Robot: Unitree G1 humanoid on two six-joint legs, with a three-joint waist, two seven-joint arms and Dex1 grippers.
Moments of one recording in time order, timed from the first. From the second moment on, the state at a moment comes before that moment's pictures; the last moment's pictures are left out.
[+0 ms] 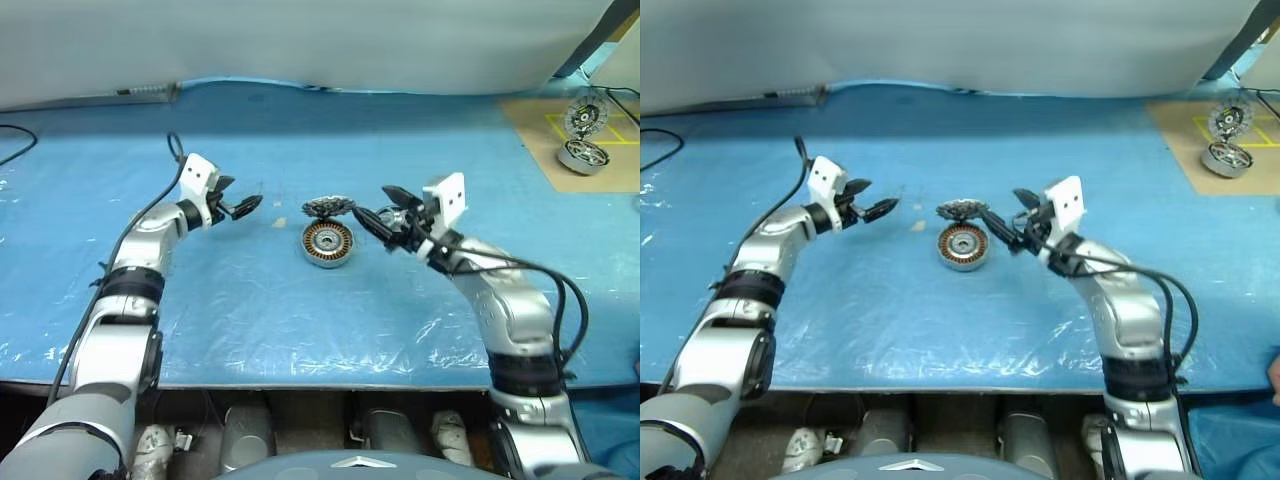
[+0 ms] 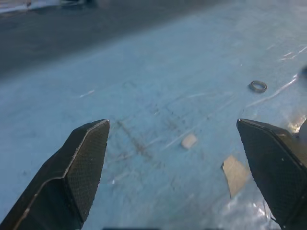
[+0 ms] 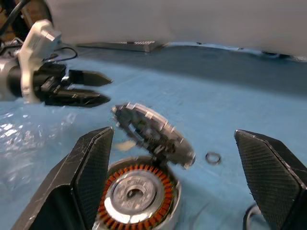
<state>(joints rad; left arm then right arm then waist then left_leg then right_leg) -0.89 0.43 0.05 0.96 -0.18 -0.03 -0.86 -0.22 -0.31 -0.07 -0.37 0.36 0.57 0.56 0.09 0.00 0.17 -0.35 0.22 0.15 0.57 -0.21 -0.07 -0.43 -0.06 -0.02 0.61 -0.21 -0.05</state>
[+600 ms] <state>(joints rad) -1.15 0.23 -0.01 1.34 0.06 -0.19 -0.70 0.10 -0.31 0.01 -0.59 0.29 0.55 0.38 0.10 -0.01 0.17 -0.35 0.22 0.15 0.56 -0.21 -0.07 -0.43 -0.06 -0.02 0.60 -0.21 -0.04</state>
